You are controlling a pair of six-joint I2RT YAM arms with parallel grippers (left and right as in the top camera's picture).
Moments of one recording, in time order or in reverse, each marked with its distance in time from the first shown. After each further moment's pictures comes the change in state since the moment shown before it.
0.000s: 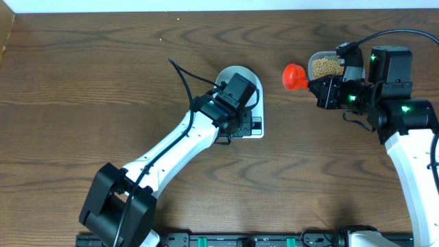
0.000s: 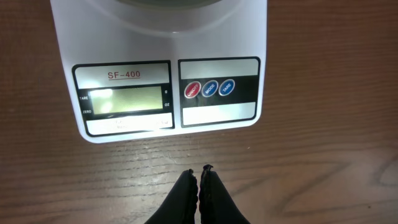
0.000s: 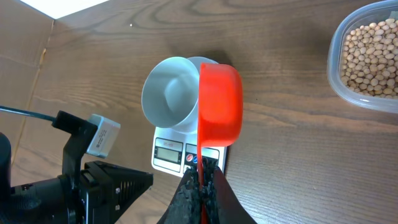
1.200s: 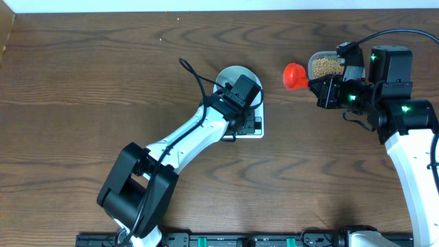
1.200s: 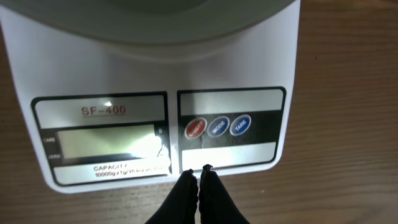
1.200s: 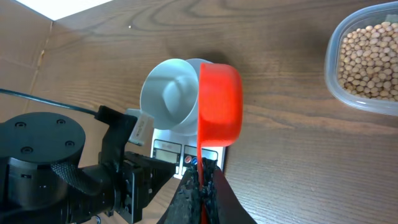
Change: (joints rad) left arm 0.000 0.138 -0.002 0.118 -0.023 -0.023; right arm 0.000 0.000 0.000 0.006 0.009 0.000
